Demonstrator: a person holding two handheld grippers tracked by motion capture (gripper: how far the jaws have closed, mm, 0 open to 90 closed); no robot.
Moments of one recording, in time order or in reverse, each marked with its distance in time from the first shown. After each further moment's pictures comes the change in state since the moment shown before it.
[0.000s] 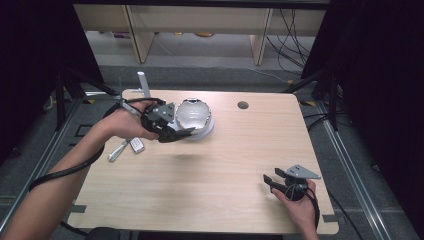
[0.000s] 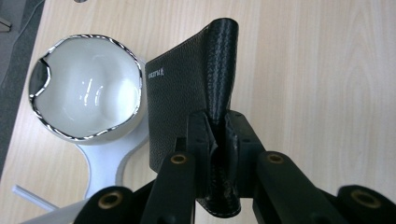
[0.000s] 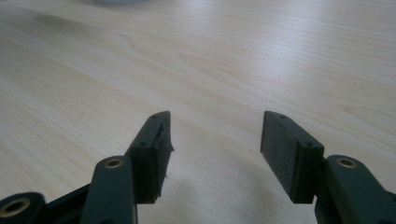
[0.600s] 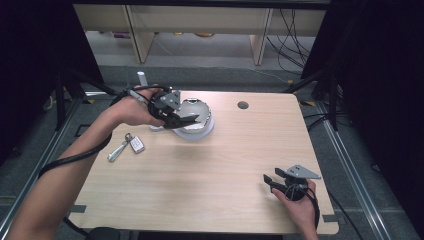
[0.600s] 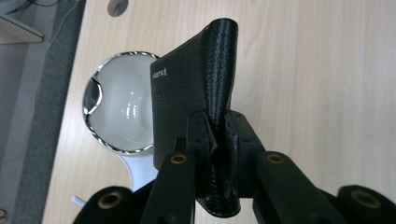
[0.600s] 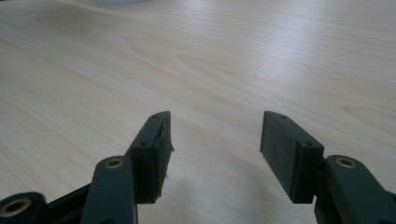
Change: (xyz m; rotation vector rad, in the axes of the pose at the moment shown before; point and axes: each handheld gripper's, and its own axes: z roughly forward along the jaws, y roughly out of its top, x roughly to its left) left arm 0.028 0.018 0.001 0.005 0.075 0.052; right arm 0.000 0.000 0.001 -0.011 -0.001 0.000
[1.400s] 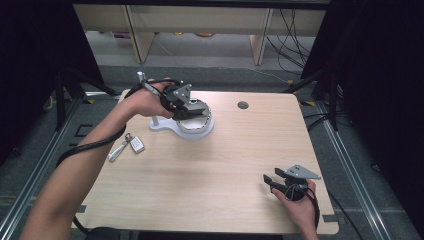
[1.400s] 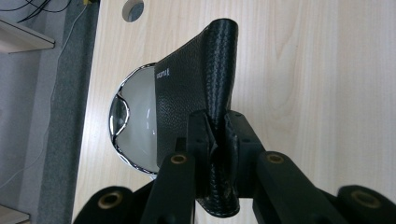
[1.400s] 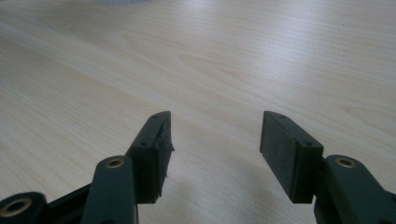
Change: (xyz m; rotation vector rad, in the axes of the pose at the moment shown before) left arm 0.029 0.014 0.027 0.040 0.024 0.065; right arm 0.000 0.000 0.001 0.000 -0.015 -0.010
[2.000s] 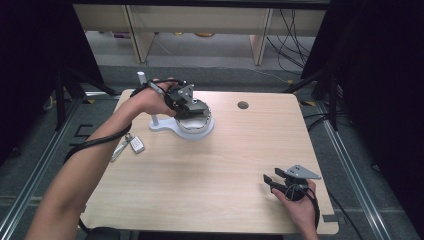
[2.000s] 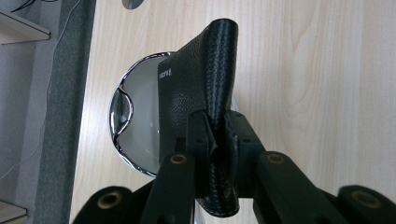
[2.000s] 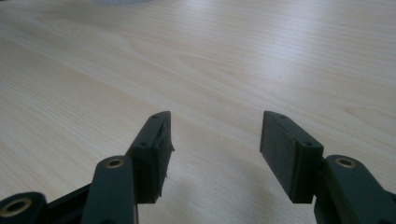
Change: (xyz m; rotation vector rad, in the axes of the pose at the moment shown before) left arm 0.014 -0.004 0.023 0.030 -0.008 -0.011; right arm 0.000 0.000 0.000 -0.002 0.004 0.001
